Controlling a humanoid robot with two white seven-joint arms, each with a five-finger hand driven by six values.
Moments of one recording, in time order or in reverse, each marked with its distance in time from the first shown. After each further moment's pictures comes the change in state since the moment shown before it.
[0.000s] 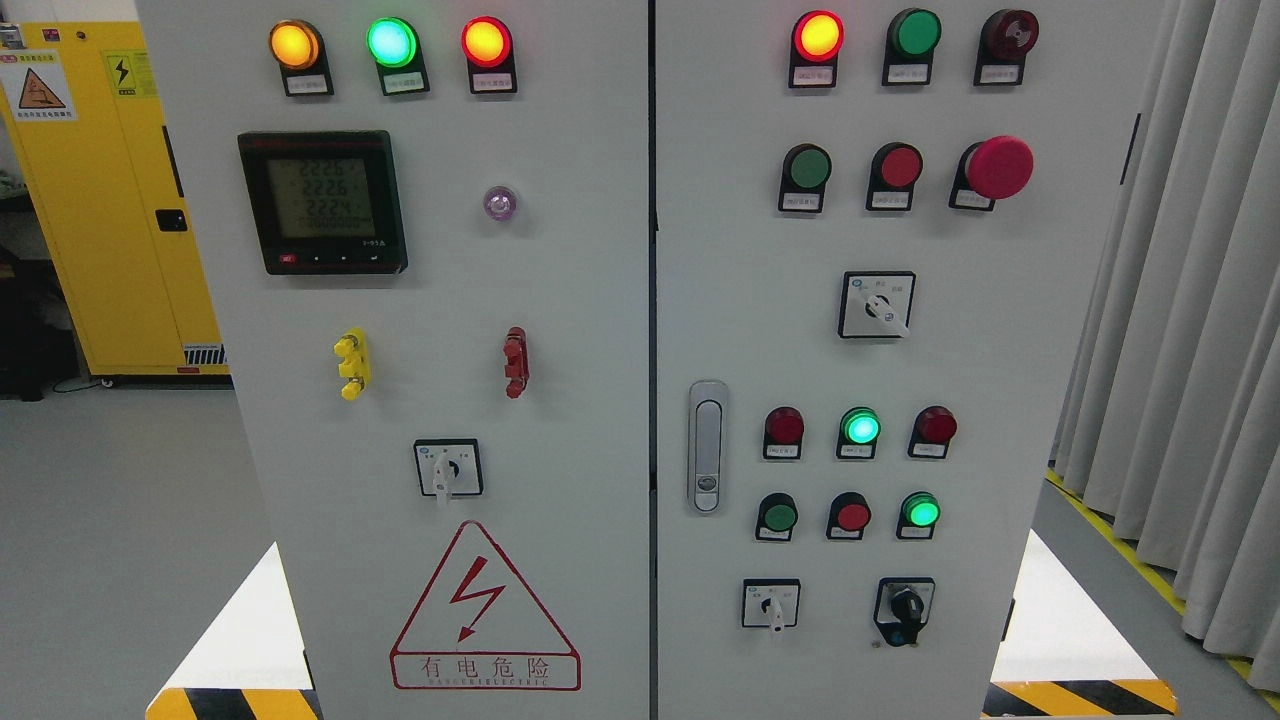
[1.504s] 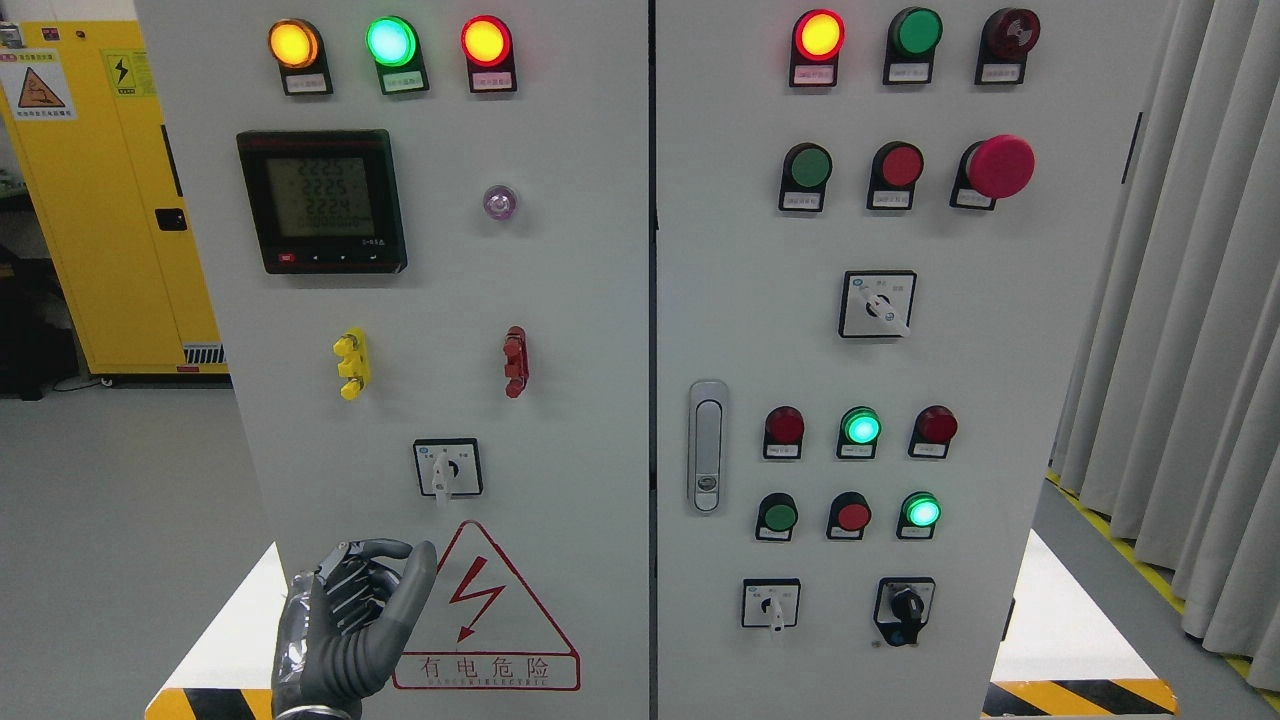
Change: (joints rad) left arm -0.381 -0.070 -0.025 -0.113 -0.065 0.422 0.091; right arm 0.000 0.000 0.000 0.000 0.000 0.000 0.000
